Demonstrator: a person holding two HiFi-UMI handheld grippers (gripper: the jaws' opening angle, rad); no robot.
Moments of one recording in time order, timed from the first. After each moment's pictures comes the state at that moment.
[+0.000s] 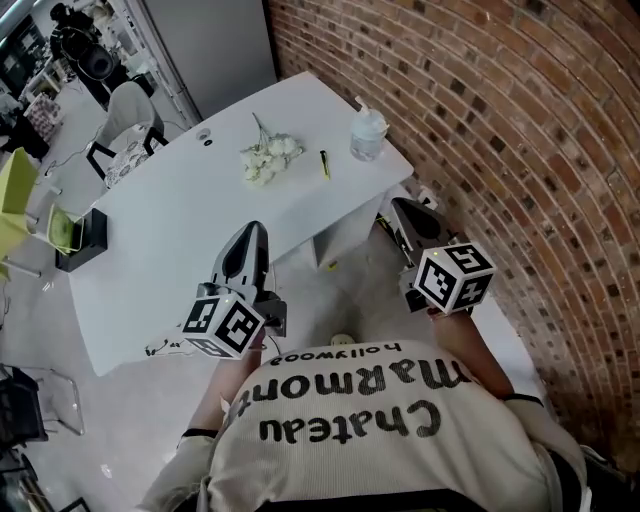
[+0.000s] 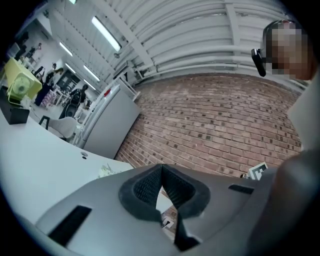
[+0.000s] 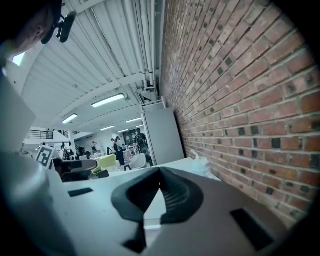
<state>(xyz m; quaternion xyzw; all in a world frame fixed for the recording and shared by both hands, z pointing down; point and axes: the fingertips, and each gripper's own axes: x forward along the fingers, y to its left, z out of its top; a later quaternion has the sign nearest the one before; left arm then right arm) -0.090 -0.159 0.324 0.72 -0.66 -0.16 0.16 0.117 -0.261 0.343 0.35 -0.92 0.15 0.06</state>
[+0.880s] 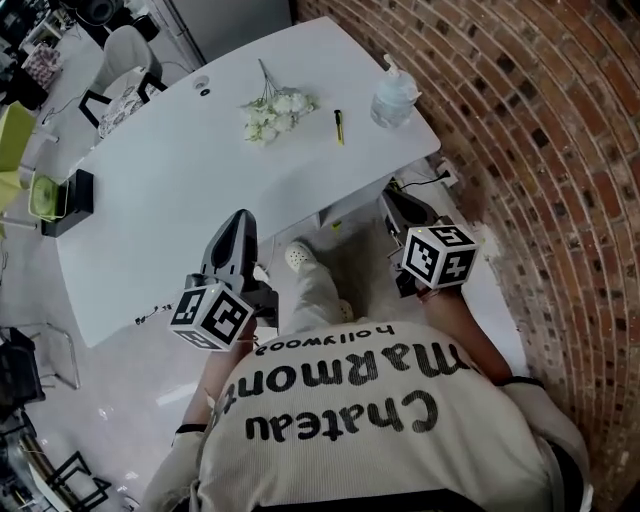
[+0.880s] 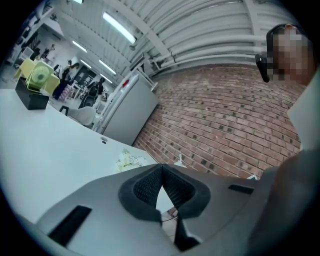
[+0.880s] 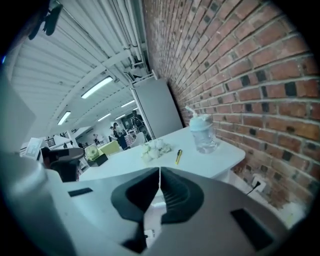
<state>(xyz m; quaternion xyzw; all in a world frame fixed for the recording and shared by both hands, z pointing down) -0.128 -0.181 0.400 0.66 -0.70 -0.14 0.23 0.074 -0.310 0.477 0.31 -0.91 0.25 0.15</state>
